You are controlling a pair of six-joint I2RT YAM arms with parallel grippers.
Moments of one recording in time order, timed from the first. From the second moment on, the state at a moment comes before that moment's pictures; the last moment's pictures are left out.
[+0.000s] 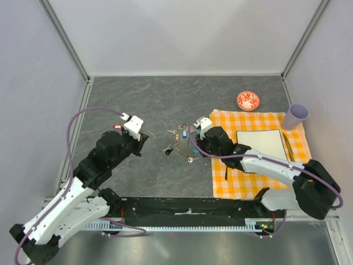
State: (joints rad) left arm -0.66 0.62 0.73 -0.37 -0.11 0.05; right arm 0.80 1.33 0.70 0.01 0.07 0.16
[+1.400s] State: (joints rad) left arm -1.19 1.50 0.77 -0.28 -0.10 -0.52; right arm 0.79 0.97 0.45 0.06 0.27 0.22
